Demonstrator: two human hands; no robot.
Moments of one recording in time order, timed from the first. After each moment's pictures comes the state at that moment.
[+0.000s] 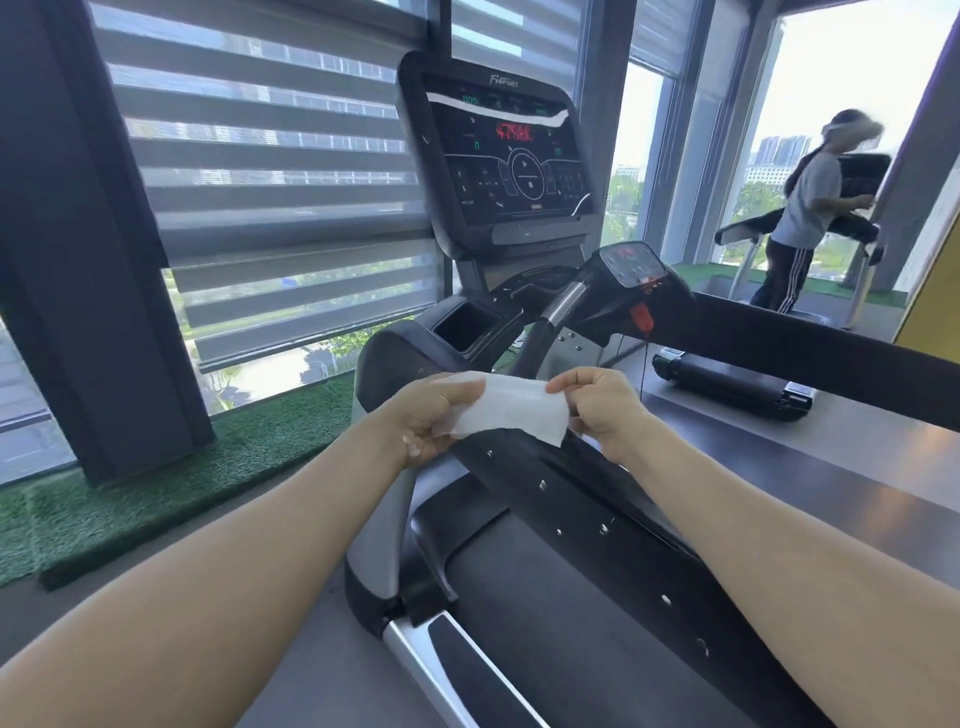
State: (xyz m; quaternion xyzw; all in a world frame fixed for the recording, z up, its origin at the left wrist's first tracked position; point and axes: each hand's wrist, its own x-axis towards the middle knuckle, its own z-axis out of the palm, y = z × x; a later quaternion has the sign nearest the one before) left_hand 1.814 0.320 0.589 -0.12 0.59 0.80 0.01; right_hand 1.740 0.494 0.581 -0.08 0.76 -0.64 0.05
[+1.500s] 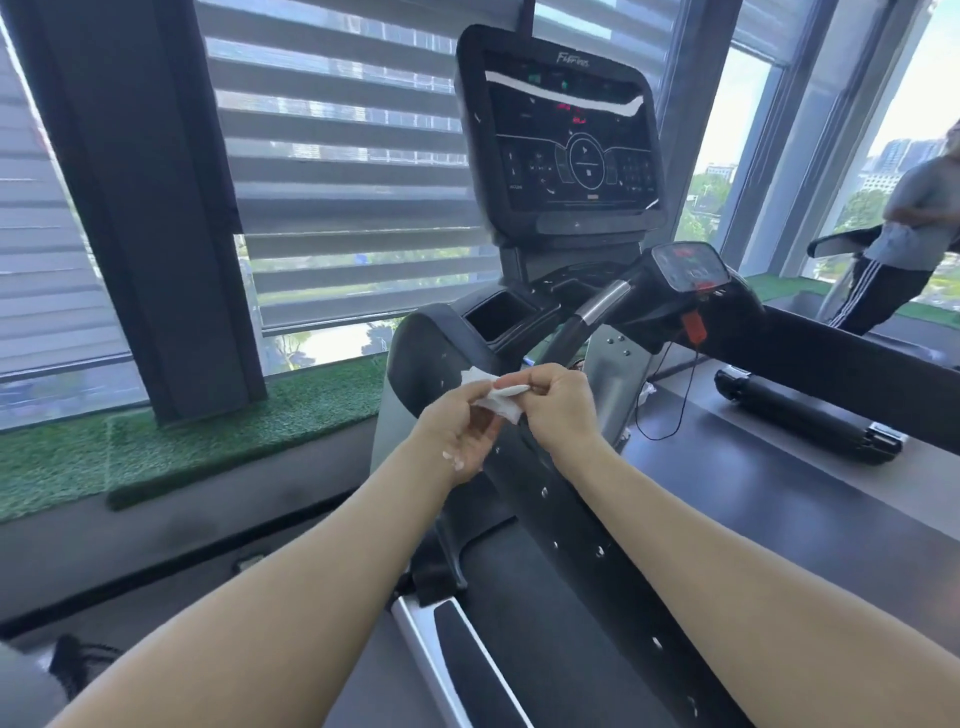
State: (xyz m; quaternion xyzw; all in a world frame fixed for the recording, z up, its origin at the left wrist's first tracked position) left_hand 1.792 0.363 0.560 -0.21 0.35 0.91 -0.13; right_hand 1.736 0.457 0.561 -0.26 0.75 -0.61 -0.02
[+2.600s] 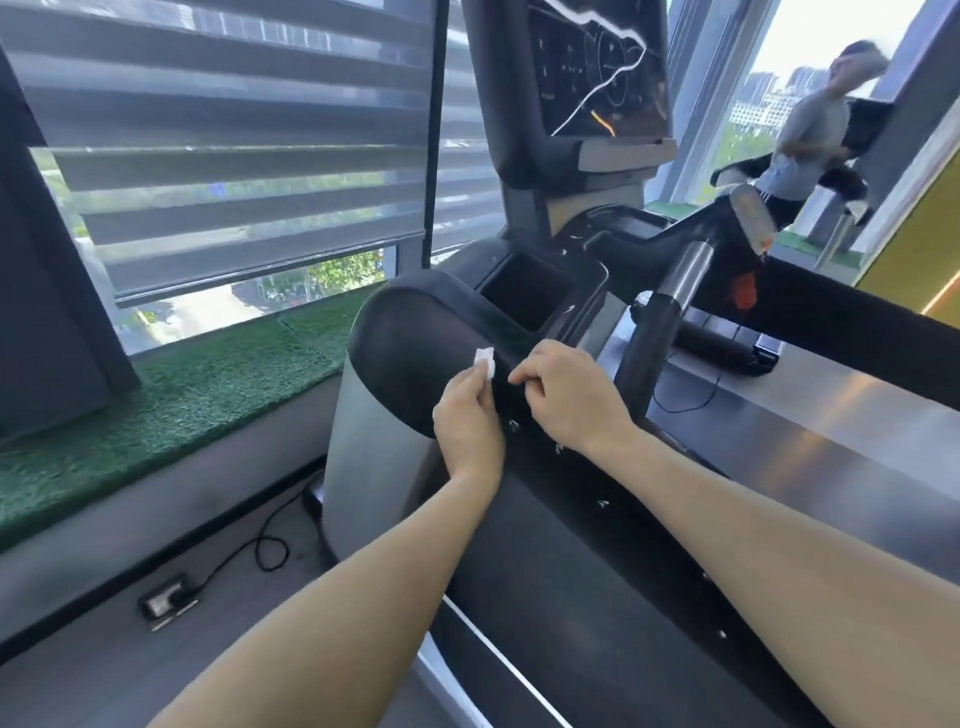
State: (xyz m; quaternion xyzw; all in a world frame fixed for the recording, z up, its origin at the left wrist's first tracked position) left_hand 1.649 0.223 0.454 -0.15 0.74 0.55 -0.35; right_hand 1.647 0.320 0.538 -0.27 0.94 -0.15 -0.11
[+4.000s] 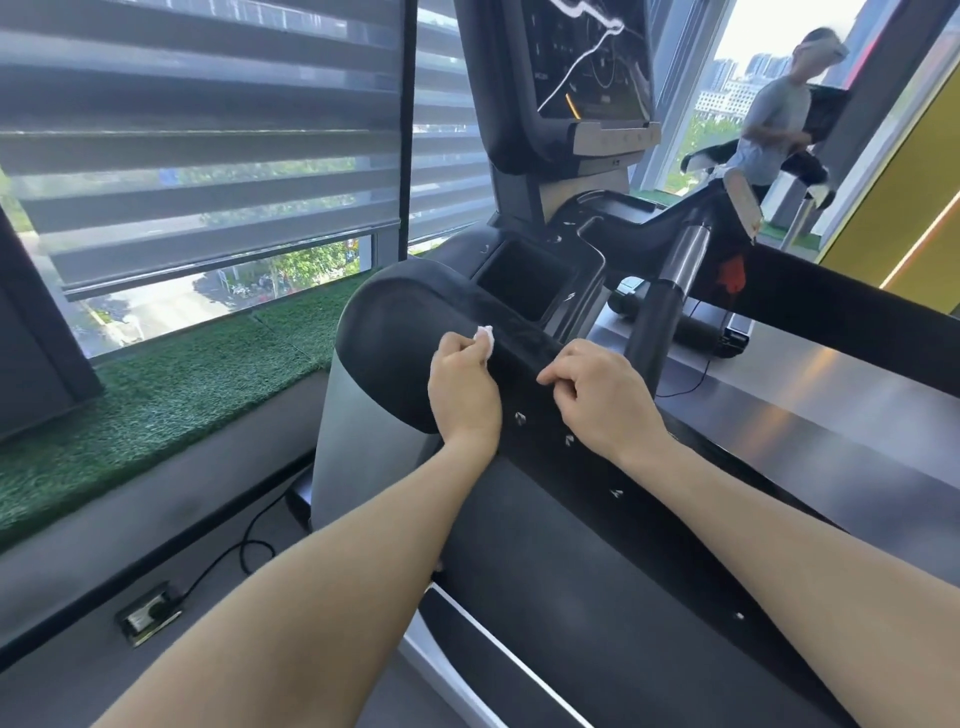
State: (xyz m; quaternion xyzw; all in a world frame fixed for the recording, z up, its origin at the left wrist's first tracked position) left_hand 1.632 0.203 0.467 -0.14 0.78 0.50 -0.36; right_hand 1.655 0.332 0.526 -0.24 0.93 -0.19 -0.19
